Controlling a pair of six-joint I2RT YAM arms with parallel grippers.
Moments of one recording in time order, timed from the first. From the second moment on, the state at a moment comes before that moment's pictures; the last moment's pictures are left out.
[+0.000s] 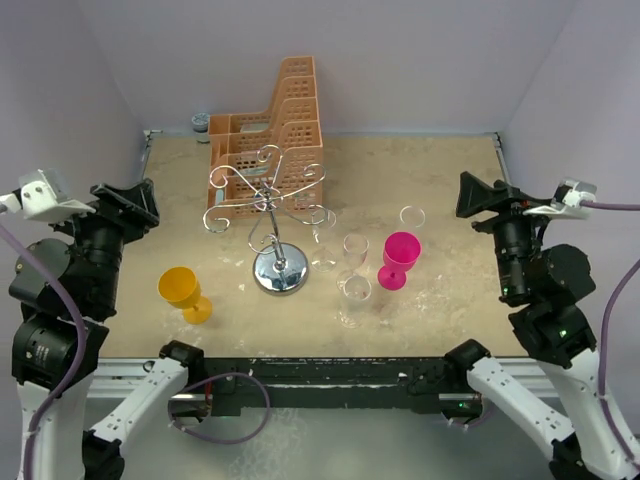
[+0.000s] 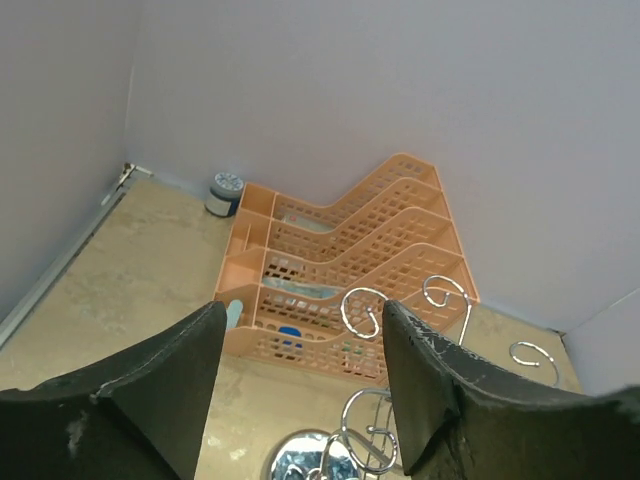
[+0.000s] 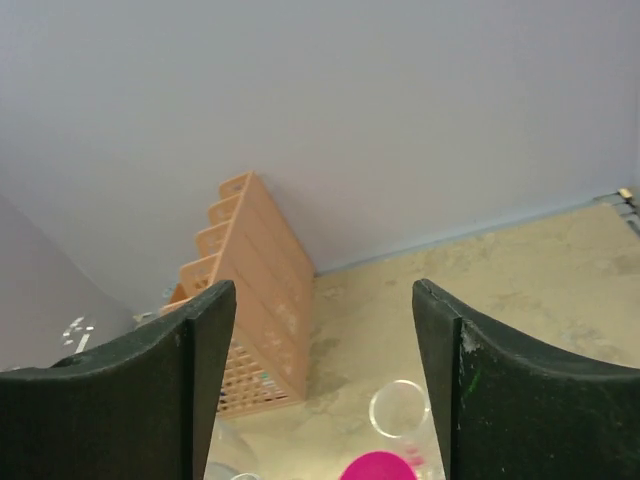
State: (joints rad) left arm -0.34 0.66 1.44 -0.68 -0.47 -0.38; right arm 0.56 0.60 1.08 -0.22 0.56 0.29
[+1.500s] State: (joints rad) left arm -0.12 0.50 1.11 -0.41 -0.01 -0.51; right arm 0.42 1.35 1.27 -0.35 -0.25 0.25
